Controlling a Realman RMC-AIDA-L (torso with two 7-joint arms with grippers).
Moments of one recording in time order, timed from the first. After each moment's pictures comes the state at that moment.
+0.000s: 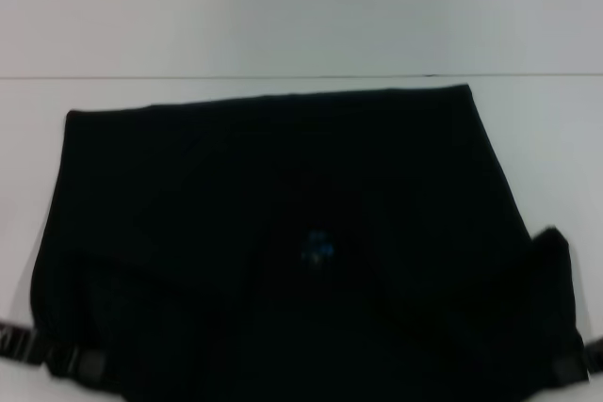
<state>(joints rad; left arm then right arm) -0.55 -1.85 0.53 0.58 2.51 1.89 -2.09 0.61 1.87 -0.71 -0.61 -2.45 -1.84 2.06</state>
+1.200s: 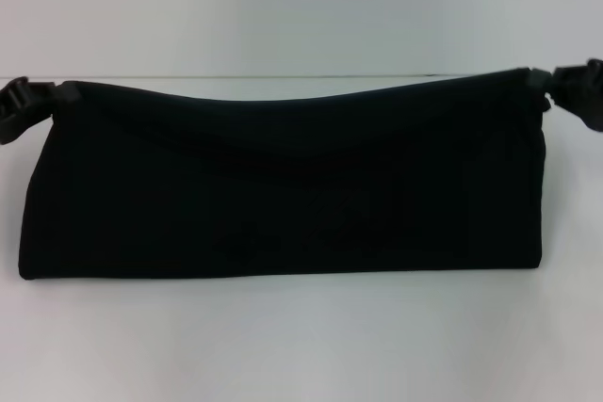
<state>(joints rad) -0.63 -1.90 0.13 0.48 2.20 1.34 -2.09 0.70 1.92 -0.32 -0.40 -2.05 -1.26 2.18</state>
